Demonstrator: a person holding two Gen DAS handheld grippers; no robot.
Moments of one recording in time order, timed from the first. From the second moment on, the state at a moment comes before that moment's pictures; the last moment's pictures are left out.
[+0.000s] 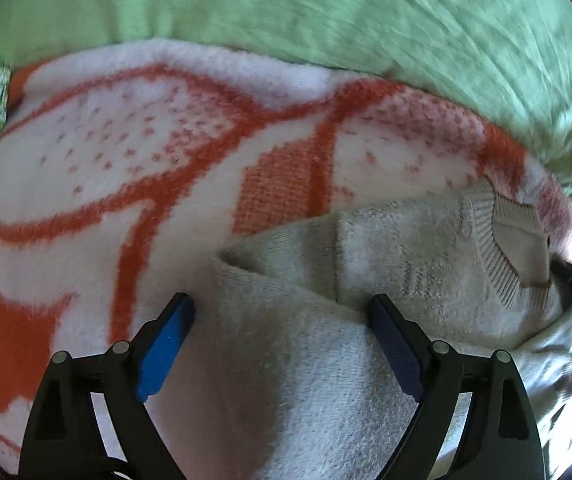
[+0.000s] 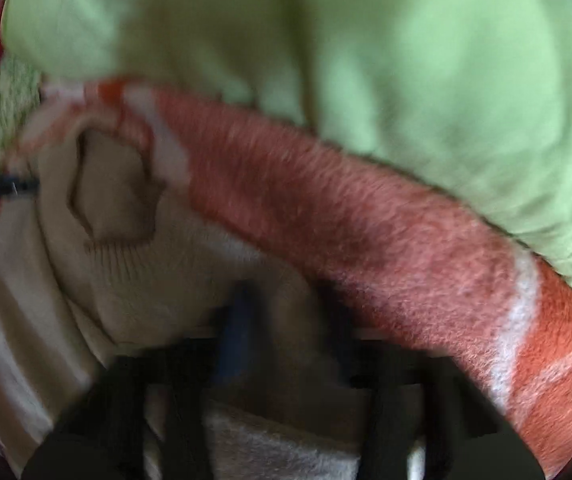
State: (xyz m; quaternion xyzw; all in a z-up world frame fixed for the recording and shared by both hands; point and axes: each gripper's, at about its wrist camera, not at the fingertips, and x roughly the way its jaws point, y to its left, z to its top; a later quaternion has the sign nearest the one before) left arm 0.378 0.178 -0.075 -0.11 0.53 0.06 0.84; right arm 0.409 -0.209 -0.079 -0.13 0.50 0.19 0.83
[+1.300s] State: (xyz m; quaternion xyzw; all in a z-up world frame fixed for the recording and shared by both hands) left arm 0.068 0.138 -0.072 -0.16 0.56 0.04 0.81; right arm 0.067 -0.273 -0.041 0.19 0.45 0.07 0.87
